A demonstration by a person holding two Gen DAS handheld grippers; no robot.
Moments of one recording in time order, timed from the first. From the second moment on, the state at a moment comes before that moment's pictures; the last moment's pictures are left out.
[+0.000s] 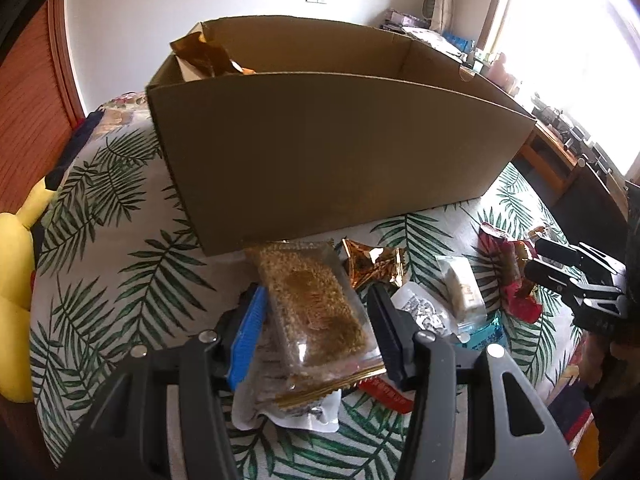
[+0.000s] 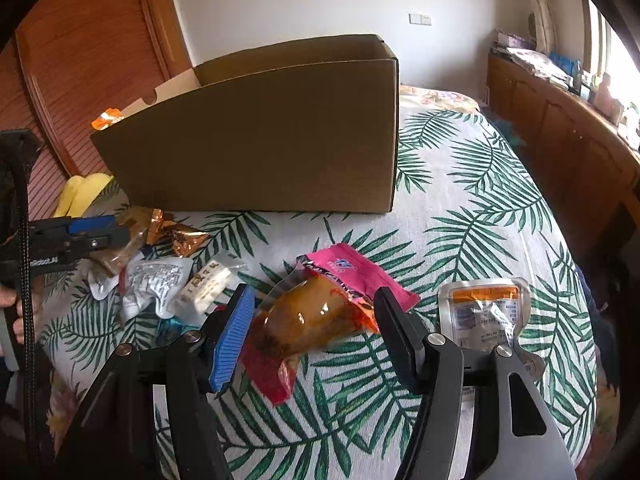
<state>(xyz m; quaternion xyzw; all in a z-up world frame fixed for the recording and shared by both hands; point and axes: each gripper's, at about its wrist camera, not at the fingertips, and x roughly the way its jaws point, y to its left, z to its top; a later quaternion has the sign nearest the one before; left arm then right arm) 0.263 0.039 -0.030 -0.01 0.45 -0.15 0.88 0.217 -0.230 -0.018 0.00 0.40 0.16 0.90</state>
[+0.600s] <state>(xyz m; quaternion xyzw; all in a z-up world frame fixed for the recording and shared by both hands) 0.285 0.022 -0.049 0.01 0.48 -0.14 0.87 0.224 -0.227 -0.027 0.01 0.42 0.15 0.89</state>
